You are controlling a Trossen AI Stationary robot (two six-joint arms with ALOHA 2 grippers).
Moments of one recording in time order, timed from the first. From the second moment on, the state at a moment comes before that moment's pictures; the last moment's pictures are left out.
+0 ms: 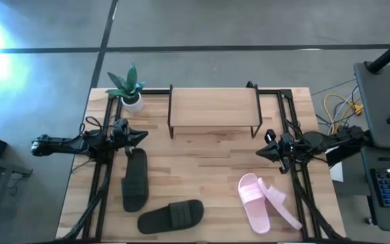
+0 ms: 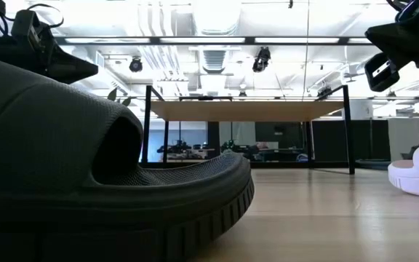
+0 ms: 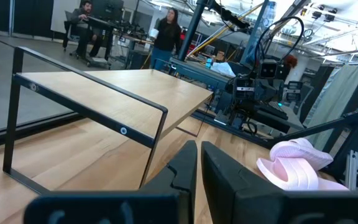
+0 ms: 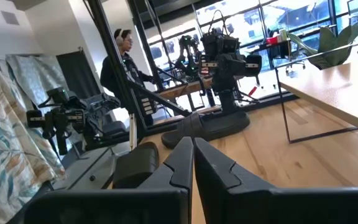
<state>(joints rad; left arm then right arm) -0.07 0.04 0.03 0.02 -0.40 -0.31 0.26 0.00 0.01 0.11 0.11 0.30</state>
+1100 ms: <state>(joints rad) -0.07 0.04 0.03 0.02 -0.40 -0.31 0.26 0.01 0.01 0.33 0.25 1.21</state>
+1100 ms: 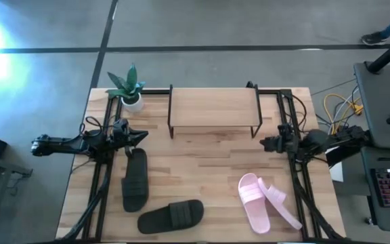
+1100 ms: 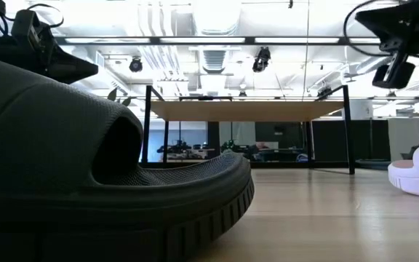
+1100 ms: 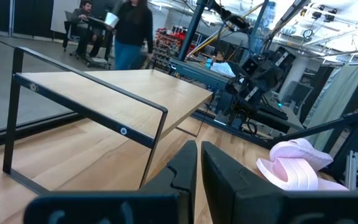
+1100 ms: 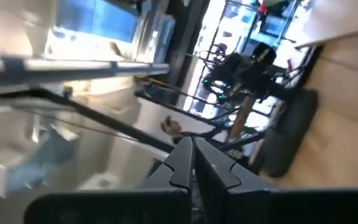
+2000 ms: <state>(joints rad) -0.07 0.04 0.03 0.02 -0.40 -0.31 0.29 0.77 0.93 -0.59 0.04 0.63</state>
